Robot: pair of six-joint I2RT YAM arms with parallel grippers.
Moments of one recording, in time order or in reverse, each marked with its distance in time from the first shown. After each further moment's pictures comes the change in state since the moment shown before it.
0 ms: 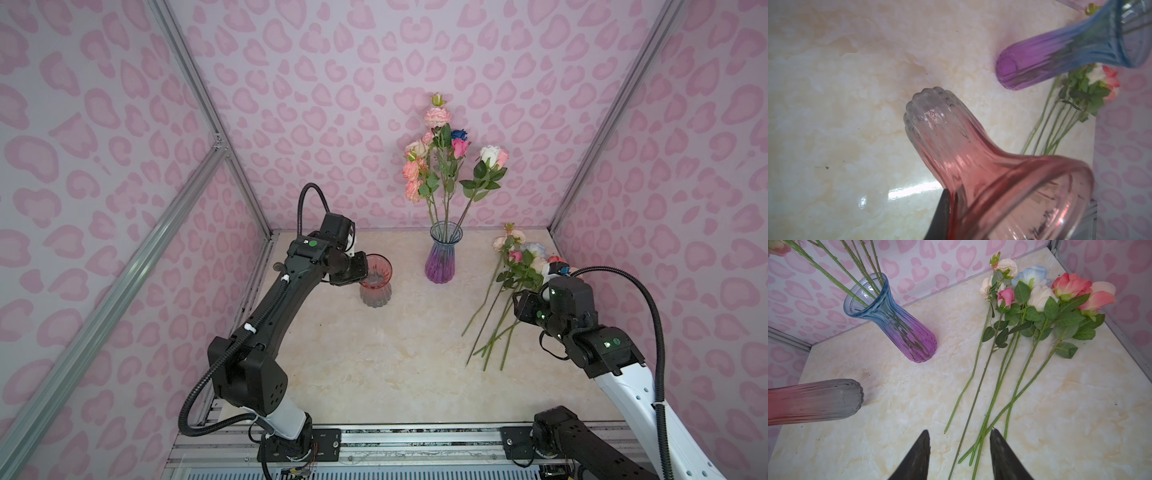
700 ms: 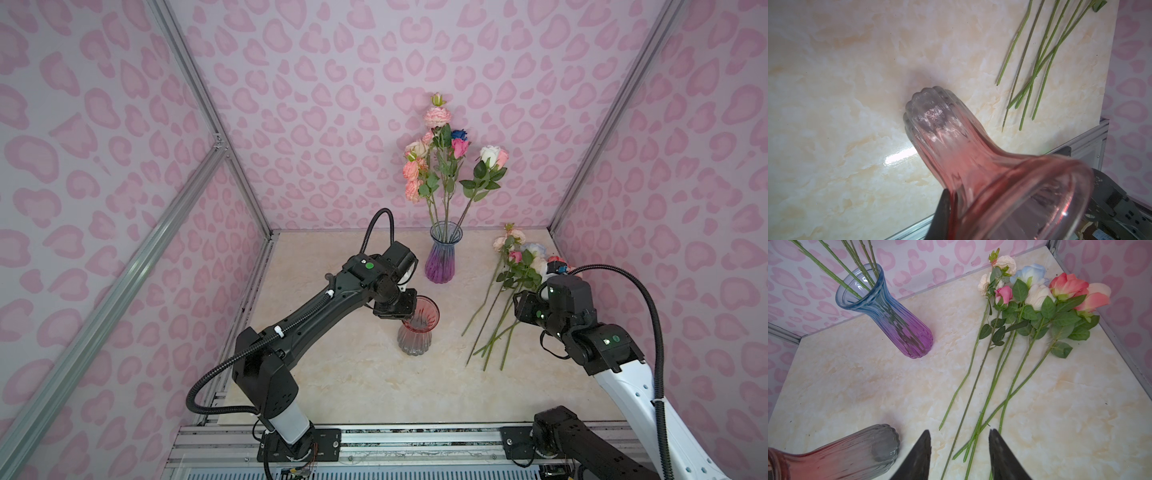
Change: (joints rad) left arm -0.364 0.086 0.009 -0.110 -0.010 -0.099; right arm 0.002 0.006 0.005 -0.035 0.004 -0.025
